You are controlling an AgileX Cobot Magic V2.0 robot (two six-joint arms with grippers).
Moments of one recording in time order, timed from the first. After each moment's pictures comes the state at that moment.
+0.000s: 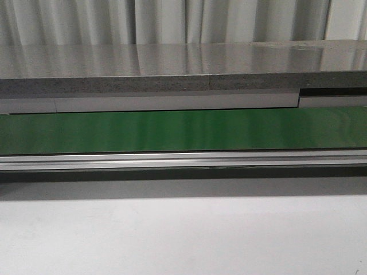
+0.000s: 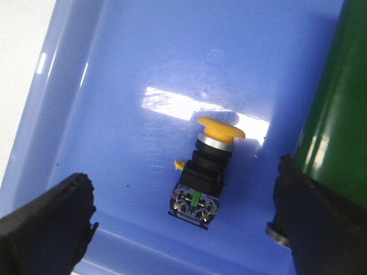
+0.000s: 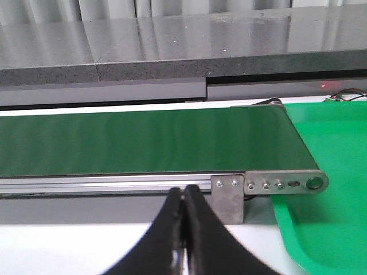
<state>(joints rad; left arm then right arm) 0.32 1.67 -1.24 0.16 0.85 -0.08 0.04 -0.01 0.03 0.02 0.15 0.05</state>
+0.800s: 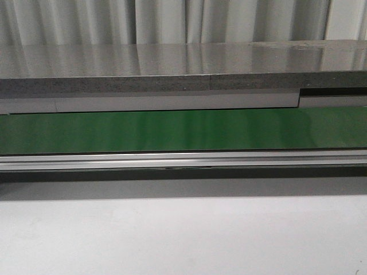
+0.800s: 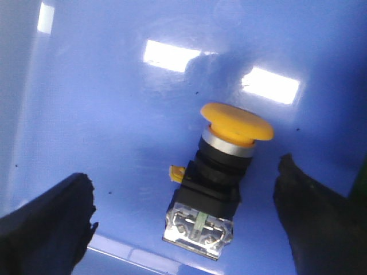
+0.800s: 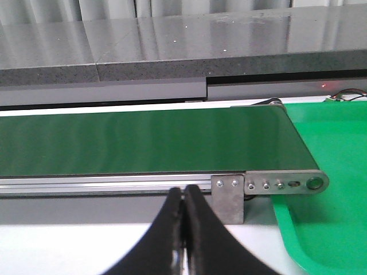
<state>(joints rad) 0.32 1.85 -1.26 0.18 0.85 -0.08 0.04 -0.01 0.03 0.02 0.15 0.05</state>
